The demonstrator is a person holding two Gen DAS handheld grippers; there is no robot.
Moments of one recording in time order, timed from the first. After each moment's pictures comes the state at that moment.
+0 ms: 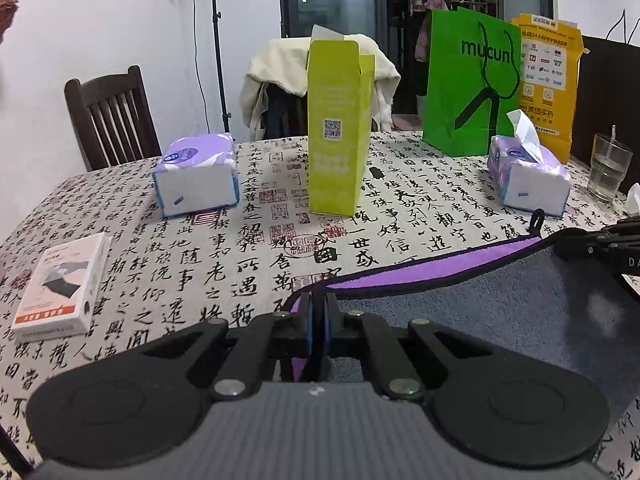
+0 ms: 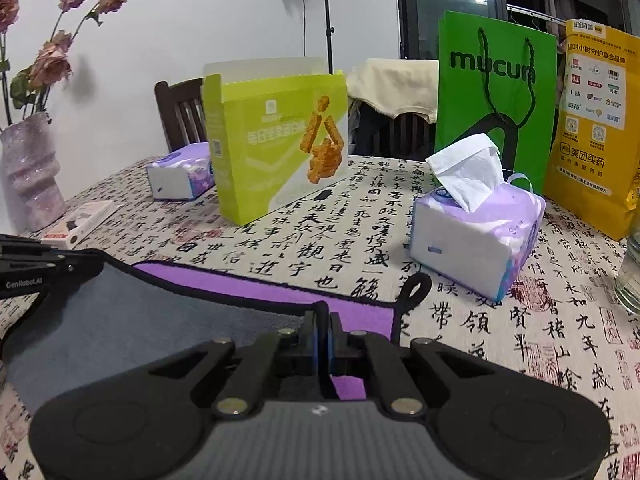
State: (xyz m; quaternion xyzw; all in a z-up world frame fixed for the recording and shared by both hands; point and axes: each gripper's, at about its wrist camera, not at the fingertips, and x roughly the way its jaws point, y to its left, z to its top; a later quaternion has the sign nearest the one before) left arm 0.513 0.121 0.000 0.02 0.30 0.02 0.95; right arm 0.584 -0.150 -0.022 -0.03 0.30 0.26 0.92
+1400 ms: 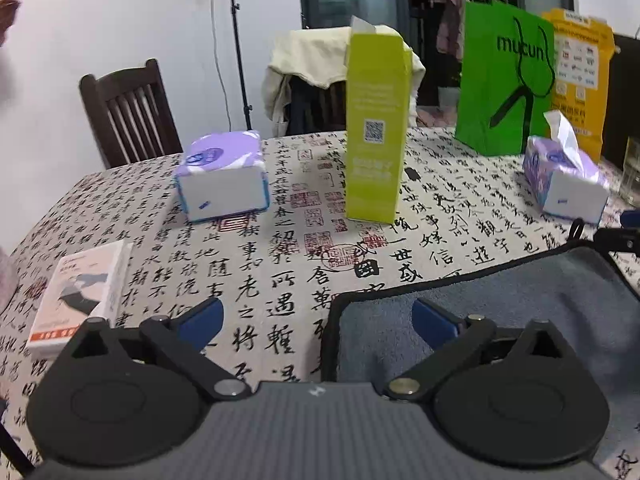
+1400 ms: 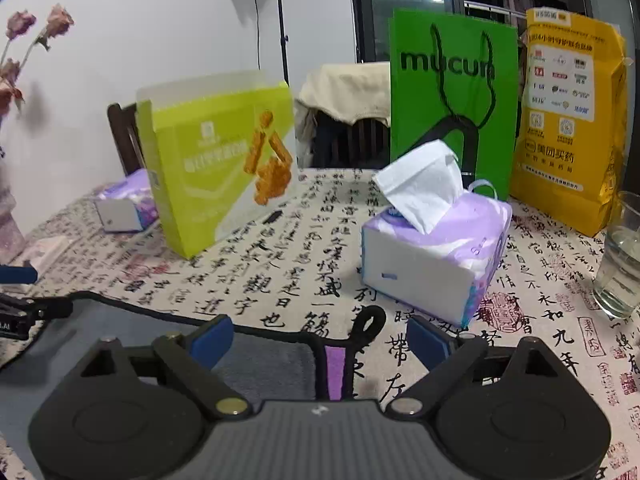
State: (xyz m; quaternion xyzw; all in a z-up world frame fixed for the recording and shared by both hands) left arm 0.531 0.138 0.006 0.02 0.31 0.05 0.95; right arm 0.615 -0.160 -0.018 0.00 0.29 0.21 0.93
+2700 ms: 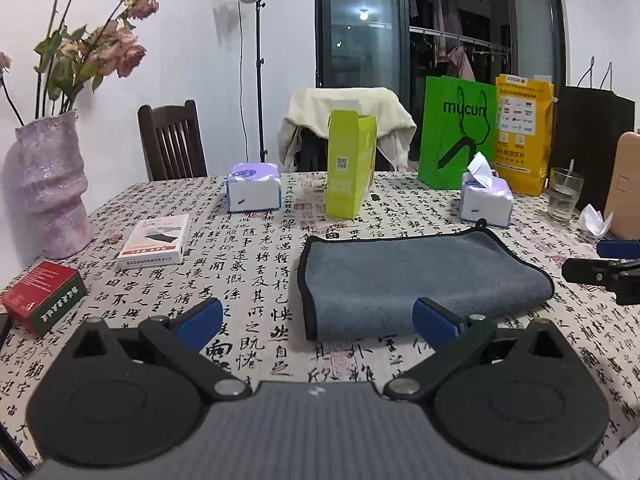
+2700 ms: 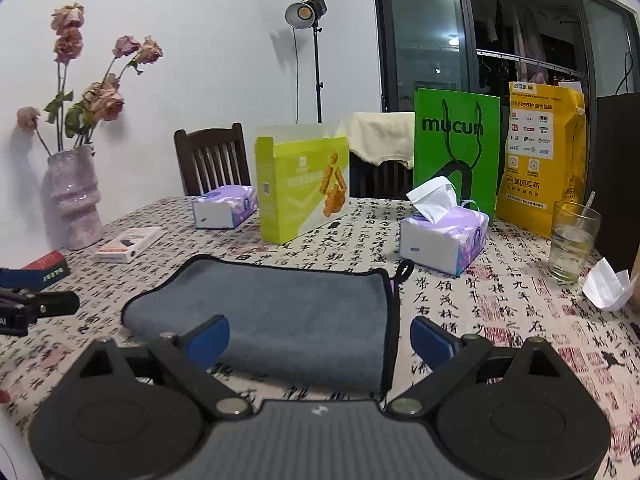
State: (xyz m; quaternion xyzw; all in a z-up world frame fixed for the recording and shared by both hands) left arm 0.311 0.090 0.038 0.00 0.23 0.06 0.97; right arm 0.408 -0.184 0.014 -0.01 0.22 0.24 0.95
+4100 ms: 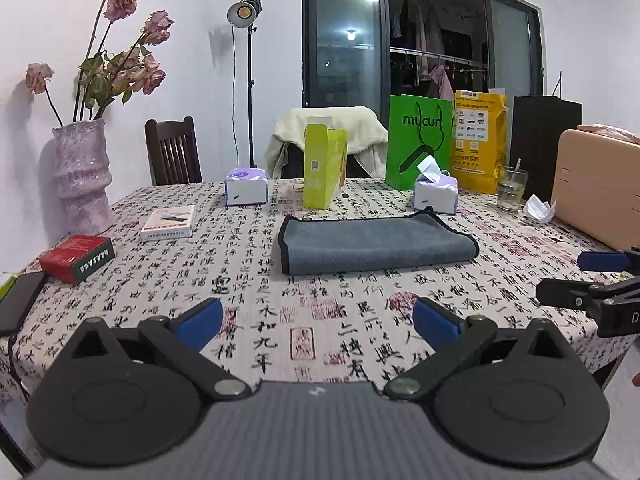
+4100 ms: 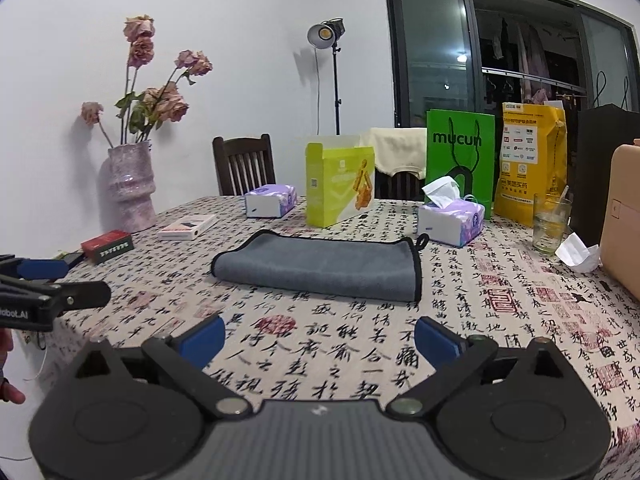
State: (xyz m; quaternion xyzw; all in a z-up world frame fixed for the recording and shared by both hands) left arm 0.168 0.050 0.032 0.00 0.19 0.05 0.98; right arm 0.241 -0.196 0.012 -0.01 0.19 0.25 0.95
